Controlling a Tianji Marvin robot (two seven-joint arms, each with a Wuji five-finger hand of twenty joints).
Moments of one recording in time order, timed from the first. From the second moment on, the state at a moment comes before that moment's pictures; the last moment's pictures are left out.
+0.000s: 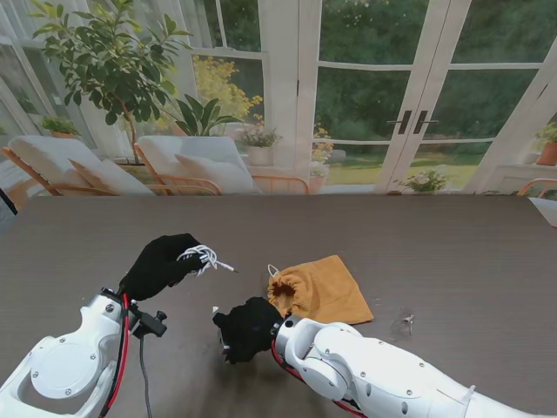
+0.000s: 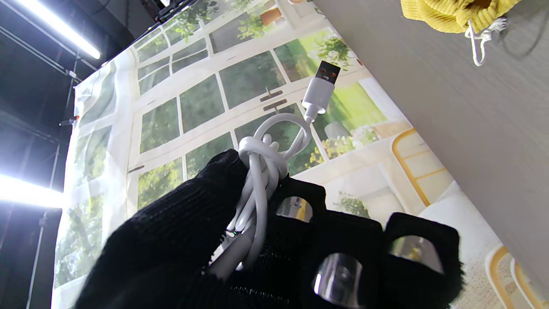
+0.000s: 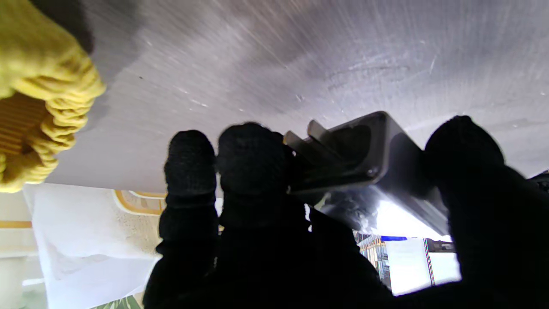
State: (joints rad) left arm 1.78 -1.12 -1.46 -1.83 -0.02 -0.28 -0.11; right arm -1.05 -1.14 0.33 -1.38 -0.89 -0.04 -0.10; left_hand 0.92 -0.46 0.70 -0.16 0.82 0.35 0.88 1.12 1.25 0.25 1.11 1.38 1.22 0.30 1.71 0.86 0.90 0.48 1.76 0.78; right_hand 0.39 -0.55 0.87 -0.38 0.41 0.12 1.15 0.51 0.95 0.15 0.86 0.96 1.23 -0.01 1.11 0.70 0.66 0.11 1.19 0.65
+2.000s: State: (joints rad) left arm 1.76 -1.11 -1.45 -1.79 -0.03 -0.26 -0.15; right arm -0.97 -1.23 0.26 -1.19 -0.85 0.05 -0.17; left_hand 0.92 -0.46 0.70 -0.16 0.82 0.35 0.88 1.12 1.25 0.25 1.11 1.38 1.22 0.30 1.71 0.86 0.90 0.49 1.76 0.79; right_hand 0.17 -0.84 1.09 -0.21 0.21 -0.02 0.91 0.59 0.66 0.00 0.76 0.80 0.99 0.03 0.93 0.67 0.66 0.16 1.21 0.72
